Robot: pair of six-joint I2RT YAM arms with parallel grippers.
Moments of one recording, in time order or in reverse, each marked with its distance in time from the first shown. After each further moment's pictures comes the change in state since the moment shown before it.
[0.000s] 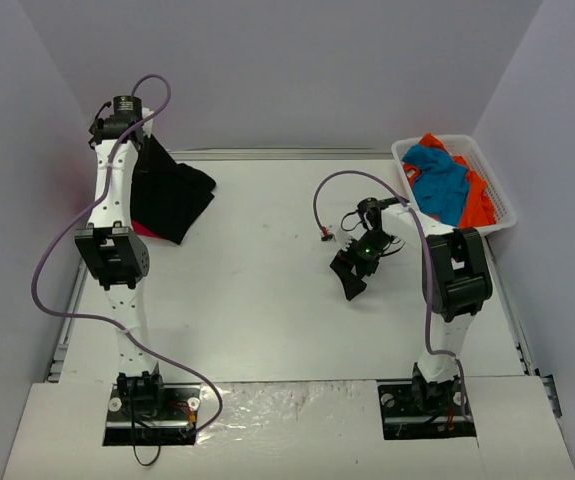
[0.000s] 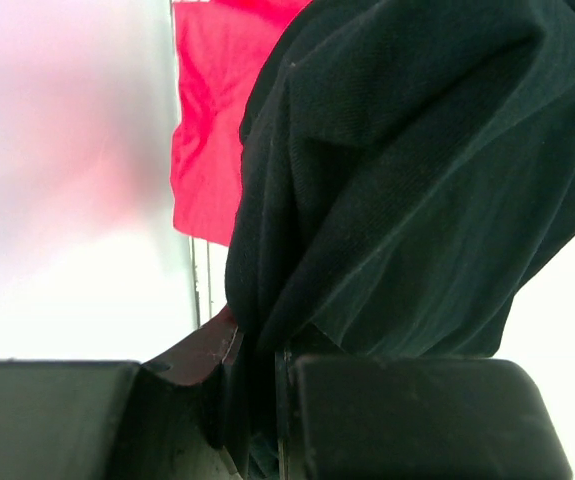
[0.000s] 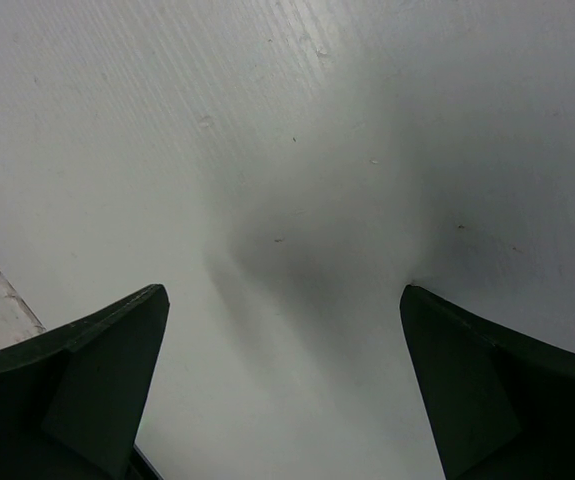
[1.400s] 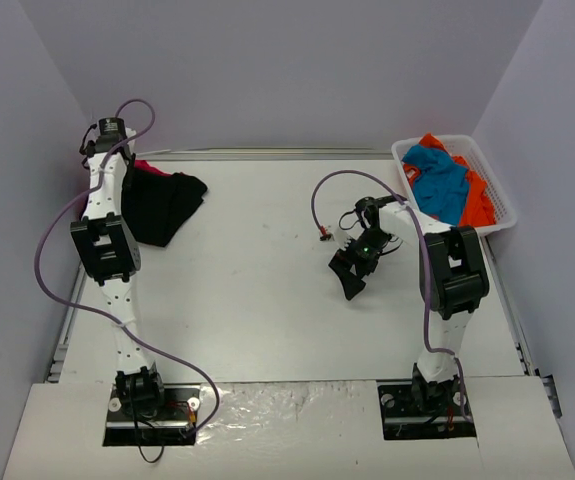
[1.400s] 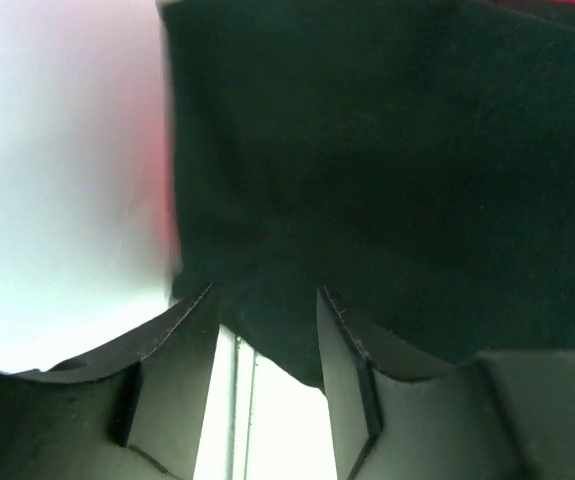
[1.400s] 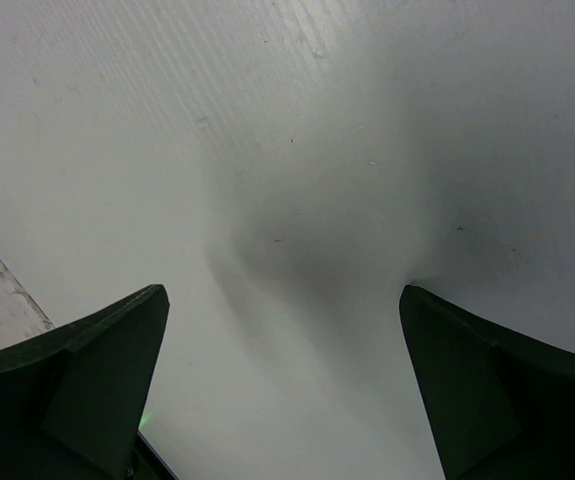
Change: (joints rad) left arm 0.134 0.140 -0.102 0.250 -0.057 0.085; right arm 0.008 0.043 0.029 -0.033 0.014 0.012
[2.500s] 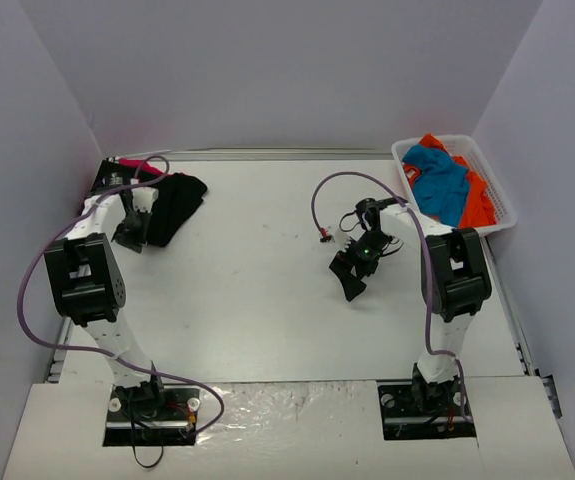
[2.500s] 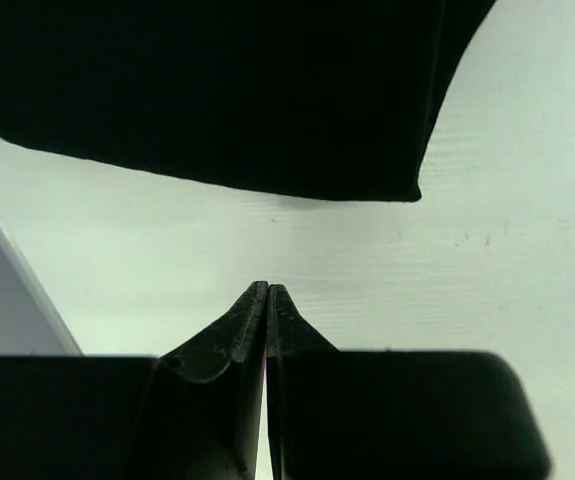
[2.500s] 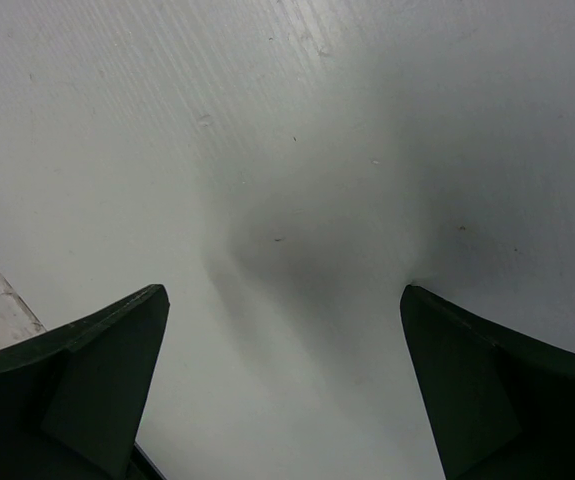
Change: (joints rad) left arm 0.002 -0.528 -0.942 0.108 0.345 0.022; right arm 0.002 -0.033 -0.026 0.020 0.001 -0.012
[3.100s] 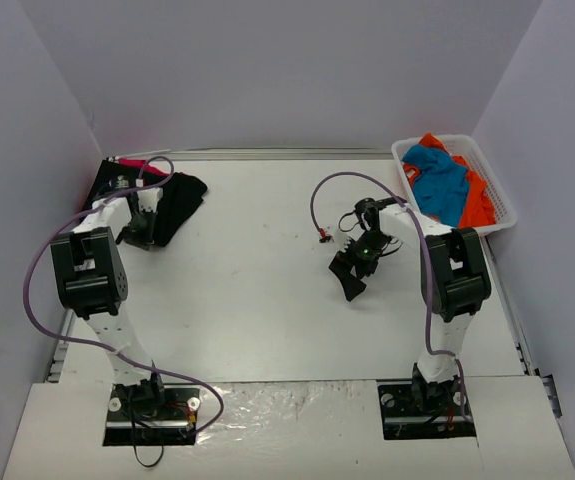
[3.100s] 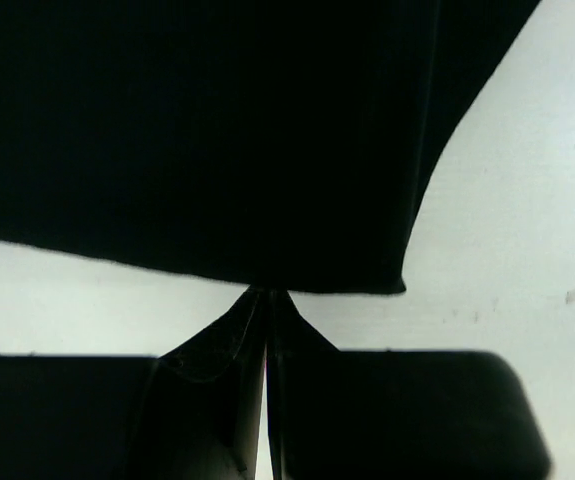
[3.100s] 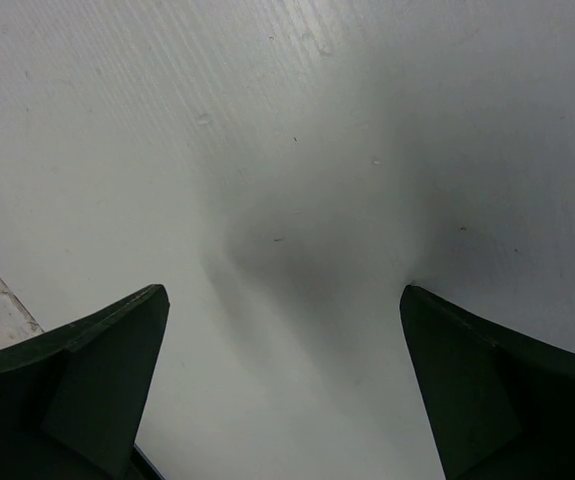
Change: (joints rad) left arm -0.011 0.033 -0.078 0.160 0.044 -0.029; right arm 0.006 0.006 -0.005 0.005 0.010 -0.003
